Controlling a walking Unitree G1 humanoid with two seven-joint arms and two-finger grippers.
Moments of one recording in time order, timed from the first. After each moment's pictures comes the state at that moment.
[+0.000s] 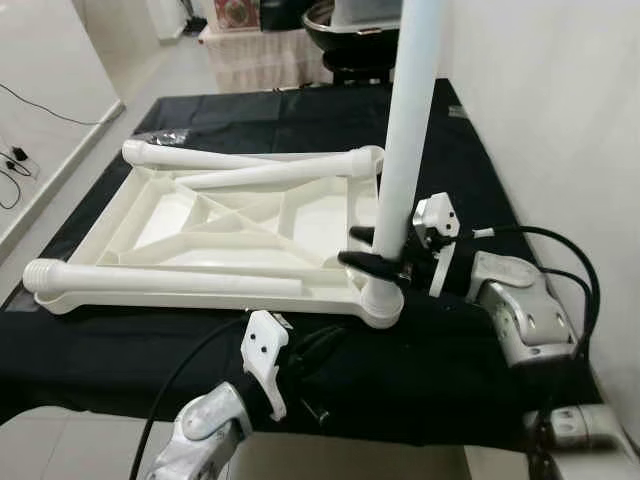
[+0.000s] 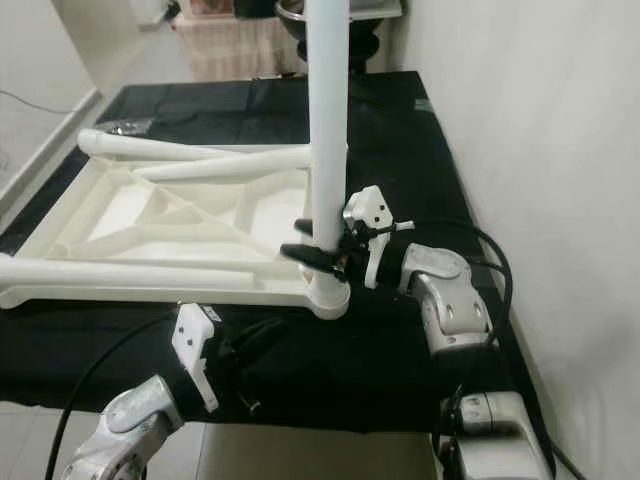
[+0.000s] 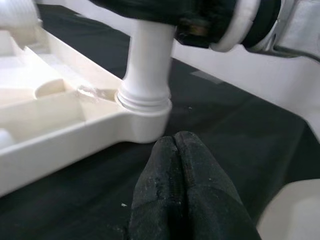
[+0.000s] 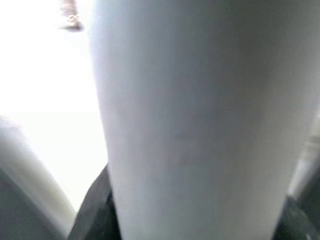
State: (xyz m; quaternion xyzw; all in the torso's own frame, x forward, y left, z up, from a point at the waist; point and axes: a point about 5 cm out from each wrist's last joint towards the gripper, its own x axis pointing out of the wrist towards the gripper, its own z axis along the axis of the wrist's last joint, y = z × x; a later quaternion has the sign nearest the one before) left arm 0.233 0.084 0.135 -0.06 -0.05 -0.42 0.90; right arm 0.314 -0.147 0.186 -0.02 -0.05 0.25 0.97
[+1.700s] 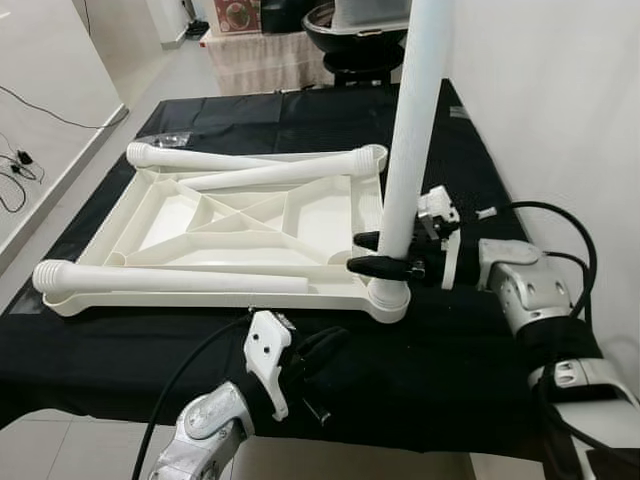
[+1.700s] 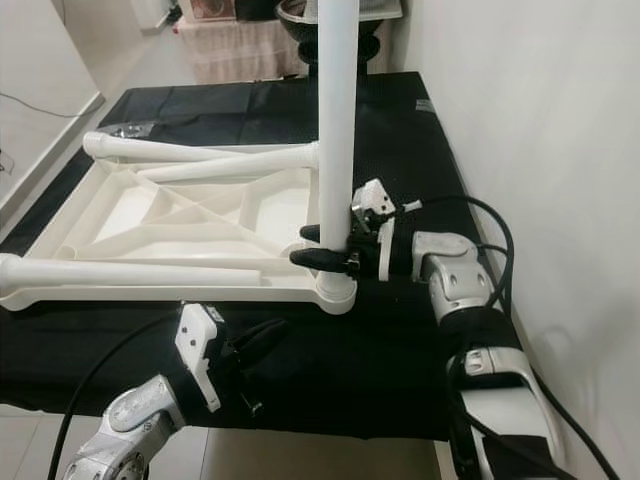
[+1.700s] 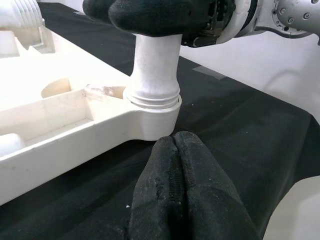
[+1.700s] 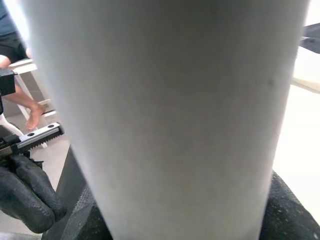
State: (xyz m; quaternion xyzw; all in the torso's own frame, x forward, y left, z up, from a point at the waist) left arm 0.235 0.083 0.132 -0.05 -0.05 -0.43 0.90; right arm 0.355 -0.171 0.206 -0.04 0.04 0.58 0.81
